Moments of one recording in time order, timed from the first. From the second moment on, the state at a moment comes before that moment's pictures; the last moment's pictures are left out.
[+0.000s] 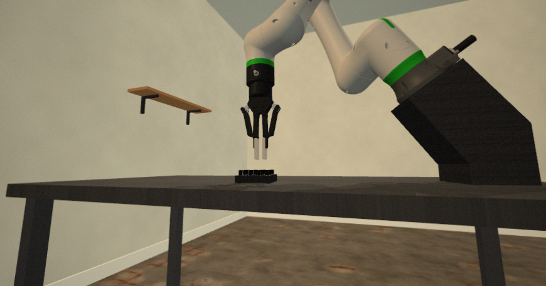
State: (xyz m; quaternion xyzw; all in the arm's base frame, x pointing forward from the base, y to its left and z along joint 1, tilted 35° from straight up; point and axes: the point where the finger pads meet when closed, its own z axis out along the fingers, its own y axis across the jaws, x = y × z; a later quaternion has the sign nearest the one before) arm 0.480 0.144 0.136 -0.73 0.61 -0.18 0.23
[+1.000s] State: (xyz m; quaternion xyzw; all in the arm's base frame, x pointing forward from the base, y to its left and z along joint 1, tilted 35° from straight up) arm 0.481 0.109 0.147 -0.30 0.91 -0.03 0.29
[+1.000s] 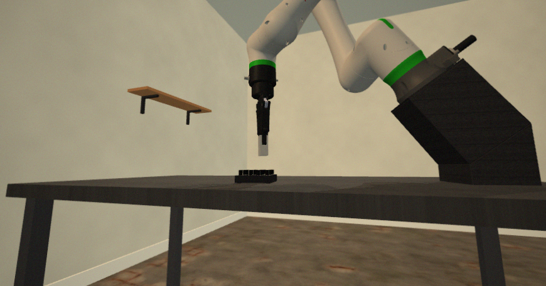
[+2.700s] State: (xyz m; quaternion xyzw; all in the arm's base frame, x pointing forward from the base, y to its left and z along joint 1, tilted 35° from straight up) arm 0.481 0.097 0.151 -0.11 0.95 0.03 0.30
